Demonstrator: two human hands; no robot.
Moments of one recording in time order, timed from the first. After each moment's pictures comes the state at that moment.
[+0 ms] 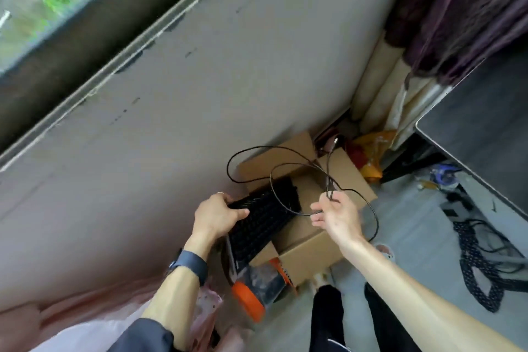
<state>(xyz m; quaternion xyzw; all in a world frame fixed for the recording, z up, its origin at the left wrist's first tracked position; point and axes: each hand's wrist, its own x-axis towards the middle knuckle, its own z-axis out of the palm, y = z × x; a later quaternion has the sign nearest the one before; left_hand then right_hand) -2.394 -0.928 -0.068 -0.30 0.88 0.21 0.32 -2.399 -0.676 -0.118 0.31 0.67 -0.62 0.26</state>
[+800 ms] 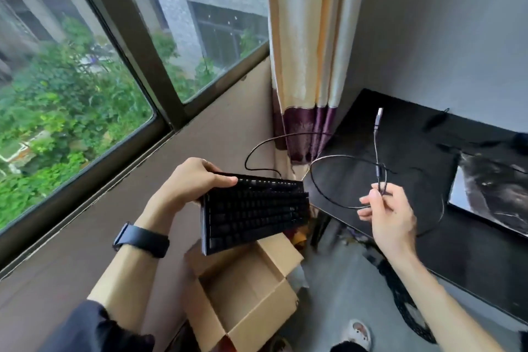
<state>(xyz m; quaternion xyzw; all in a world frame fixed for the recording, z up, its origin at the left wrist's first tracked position) -2.464 -0.774 0.267 -0.09 0.90 0.37 0.19 -2.366 -0.446 0.150 0.23 0.75 -0.59 -0.19</state>
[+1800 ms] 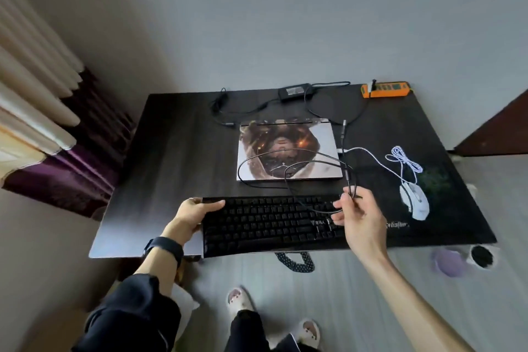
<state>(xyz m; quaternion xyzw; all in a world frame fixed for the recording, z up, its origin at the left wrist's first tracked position) -2.411 -0.258 0.093 -0.02 0.77 0.48 0.41 -2.137 -0.052 0.118 0.46 0.65 -0.52 -0.31</state>
